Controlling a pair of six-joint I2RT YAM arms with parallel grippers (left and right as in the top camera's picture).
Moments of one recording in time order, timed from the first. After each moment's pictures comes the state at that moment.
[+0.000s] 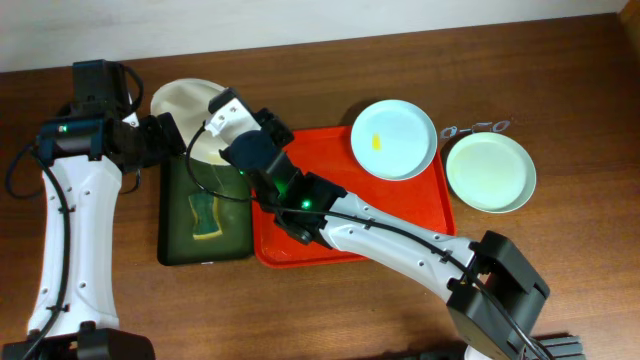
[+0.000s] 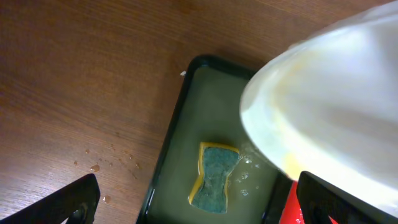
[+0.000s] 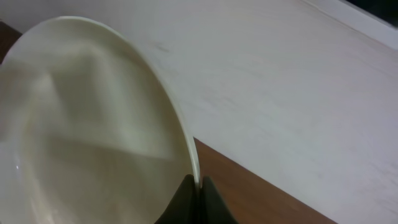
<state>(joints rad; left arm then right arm) 0.03 1.67 1.66 -1.12 -0.10 -0.28 0.87 1.84 1.41 0.20 0.60 -0.26</state>
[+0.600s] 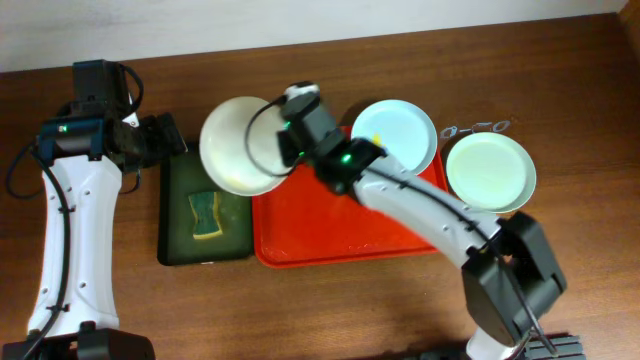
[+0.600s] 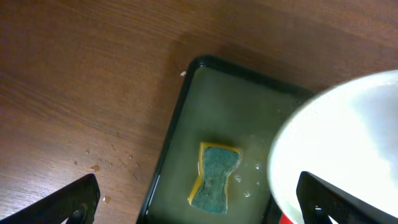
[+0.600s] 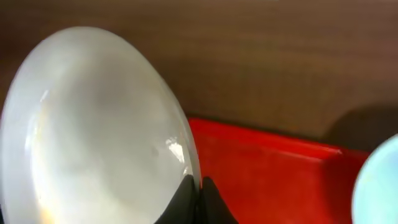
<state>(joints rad) 0.03 1.67 1.66 -1.12 -0.10 -0.28 0.58 1.83 1.42 -0.34 0.08 0.40</state>
